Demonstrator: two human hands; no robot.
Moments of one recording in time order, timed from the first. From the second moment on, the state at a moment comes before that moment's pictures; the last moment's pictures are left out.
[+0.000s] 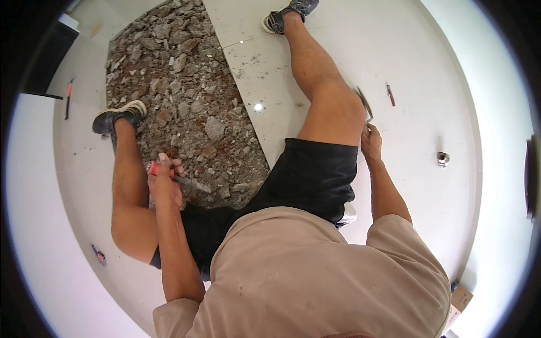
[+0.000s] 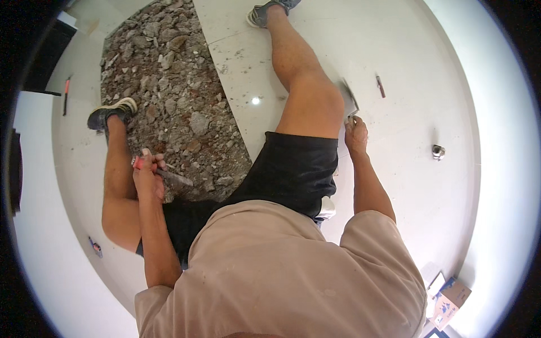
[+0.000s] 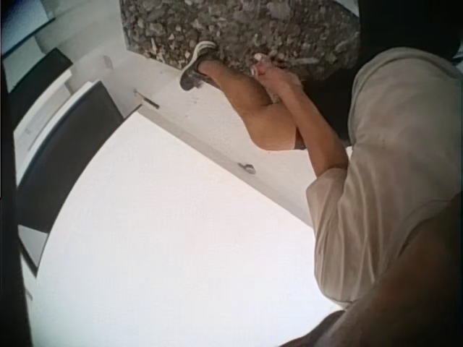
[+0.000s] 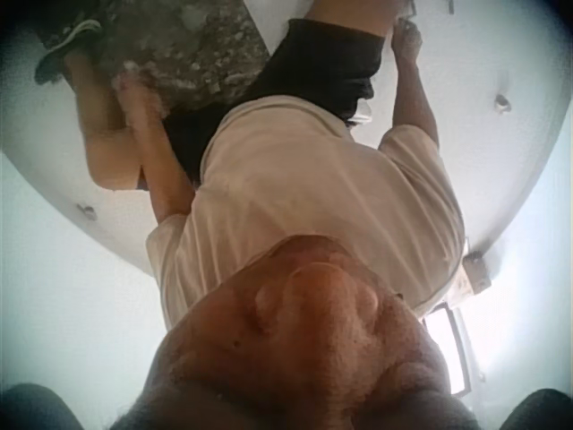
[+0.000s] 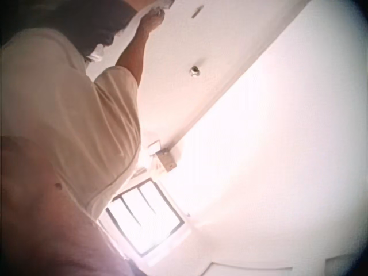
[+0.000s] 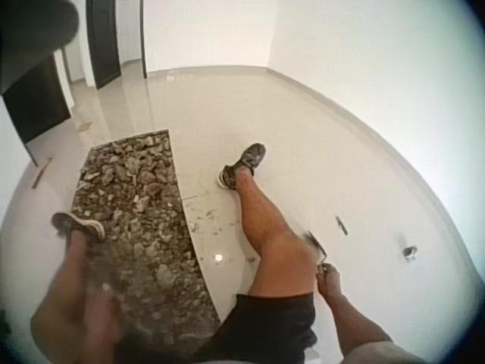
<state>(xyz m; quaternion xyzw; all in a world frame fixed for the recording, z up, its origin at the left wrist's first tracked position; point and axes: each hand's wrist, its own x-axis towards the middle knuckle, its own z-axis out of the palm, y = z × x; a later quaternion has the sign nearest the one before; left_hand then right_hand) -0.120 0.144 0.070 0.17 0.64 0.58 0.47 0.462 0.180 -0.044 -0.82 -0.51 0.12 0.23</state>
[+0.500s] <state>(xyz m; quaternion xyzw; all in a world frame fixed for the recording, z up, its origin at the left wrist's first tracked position) -0.131 0.061 0.356 0.36 0.51 0.75 0.22 0.427 0.133 -0.050 -0.84 -0.51 -0.09 0.17</state>
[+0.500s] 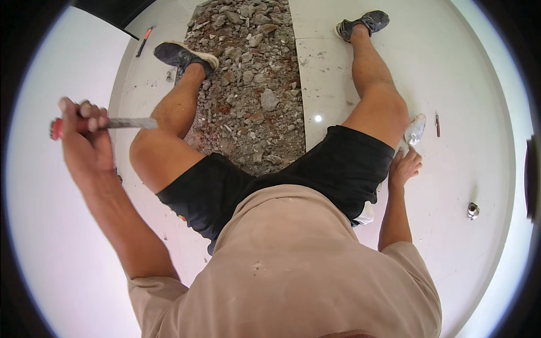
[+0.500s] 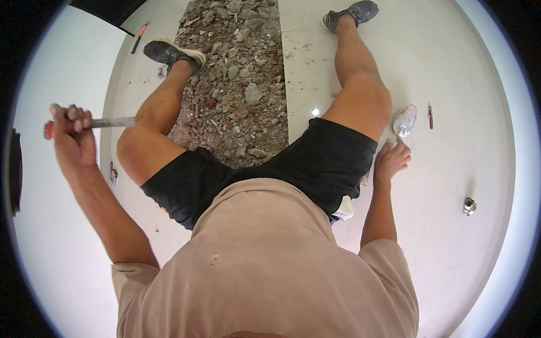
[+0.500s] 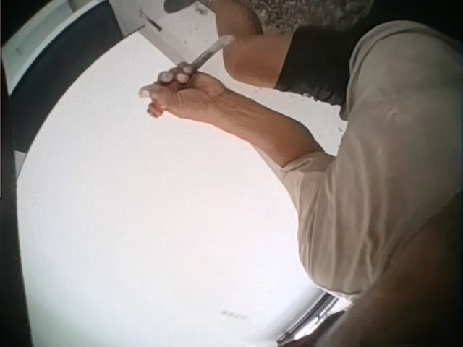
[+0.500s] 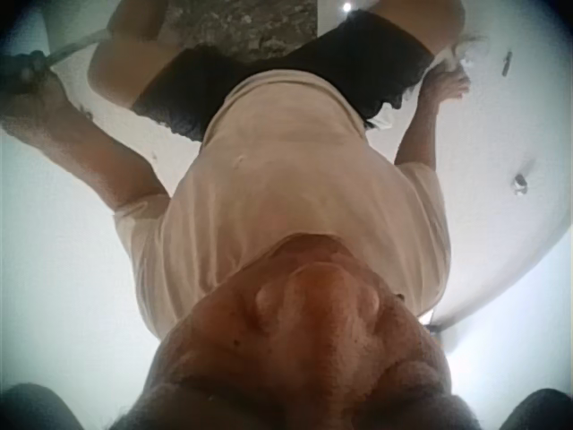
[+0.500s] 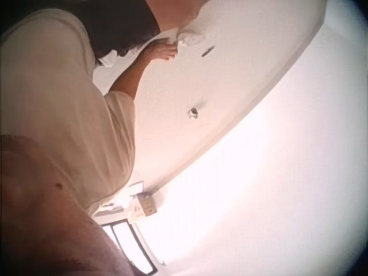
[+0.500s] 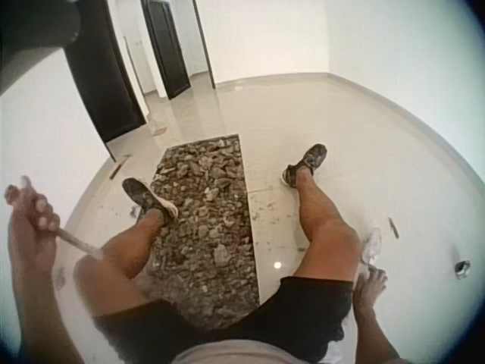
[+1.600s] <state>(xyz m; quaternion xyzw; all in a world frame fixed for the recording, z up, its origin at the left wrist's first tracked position) -0.043 0.503 -0.013 0.29 0.50 0.68 0.44 0.324 0.222 0.230 -0.68 -0.31 0.46 0.48</state>
